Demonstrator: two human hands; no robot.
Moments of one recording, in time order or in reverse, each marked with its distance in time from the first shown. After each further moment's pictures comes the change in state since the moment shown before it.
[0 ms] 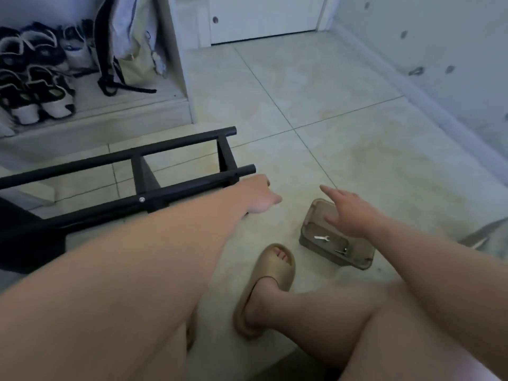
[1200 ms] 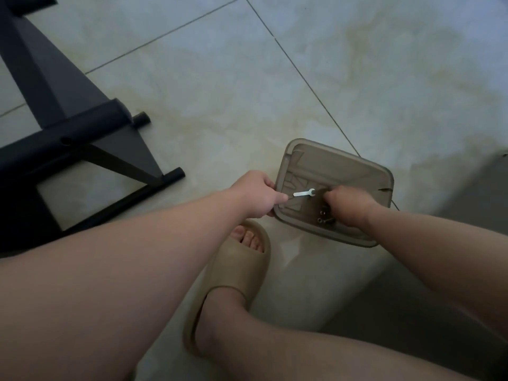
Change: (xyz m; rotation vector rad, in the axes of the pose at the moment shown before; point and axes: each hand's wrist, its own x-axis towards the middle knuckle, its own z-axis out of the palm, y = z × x) left_hand 0.209 -0.017 0.188 -0.395 -0.377 -0.175; right_hand 0.146 0.152 0.206 -0.342 -0.419 0.097
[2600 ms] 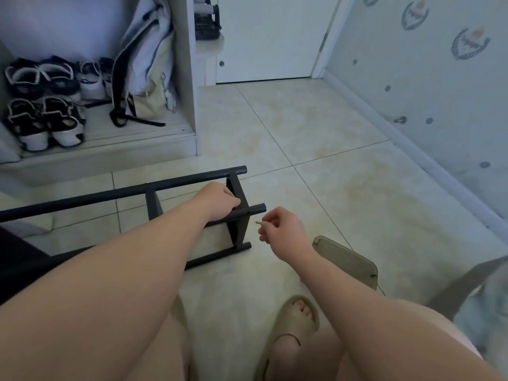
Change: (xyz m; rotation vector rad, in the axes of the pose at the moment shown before) left_hand -0.287 -0.009 -0.198 0.134 0.600 0.224; right_hand -0.263 -0.234 -0.229 1.286 0.617 -0.198
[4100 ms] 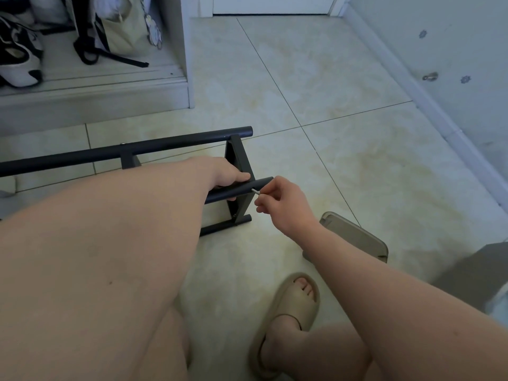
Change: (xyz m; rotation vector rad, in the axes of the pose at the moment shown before) left_hand 0.102 -0.035 0.035 -0.029 -0.391 -0.206; right_hand 0.058 0.022 0.025 -0.009 -0.076 -0.006
